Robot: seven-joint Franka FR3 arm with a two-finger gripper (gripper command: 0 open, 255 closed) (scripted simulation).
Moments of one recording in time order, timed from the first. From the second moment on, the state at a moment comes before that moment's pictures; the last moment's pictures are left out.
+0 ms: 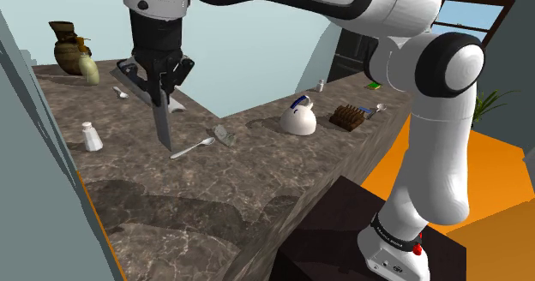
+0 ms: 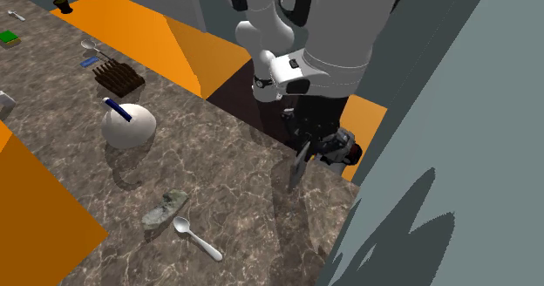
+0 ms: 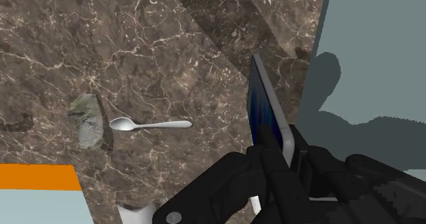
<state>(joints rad) 0.31 0.36 0.60 -1.17 -0.34 1.59 0.89</state>
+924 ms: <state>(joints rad) 0.03 -0.17 0.45 -1.76 -0.01 1.77 0.52</state>
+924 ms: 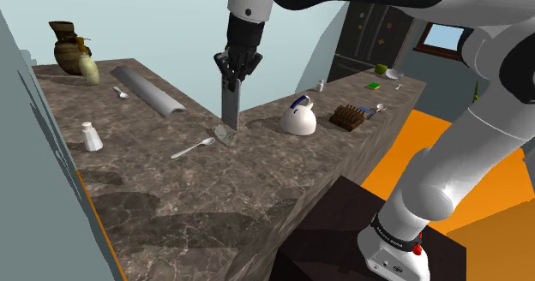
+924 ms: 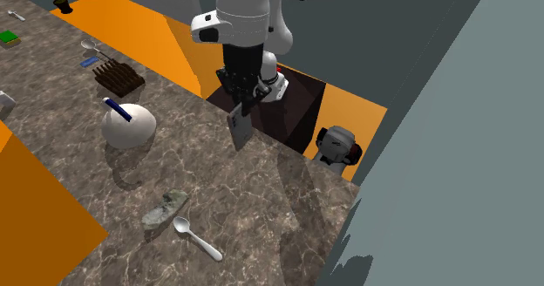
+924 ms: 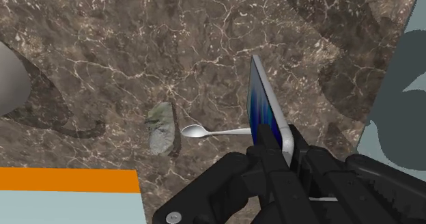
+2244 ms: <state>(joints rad) -0.10 -0.50 0.07 -2.09 0.04 1.78 0.00</state>
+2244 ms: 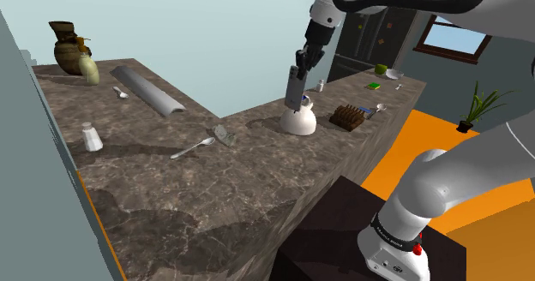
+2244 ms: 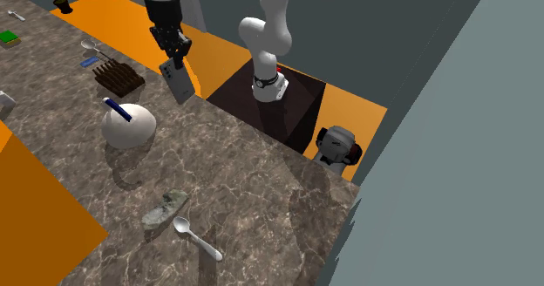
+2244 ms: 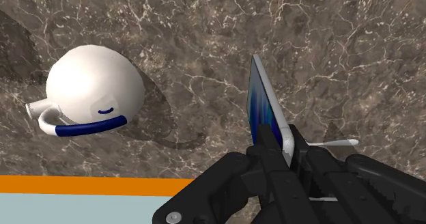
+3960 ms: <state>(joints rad) -0.18 -0.51 -0.15 -2.30 -0.02 1.97 -0.27</state>
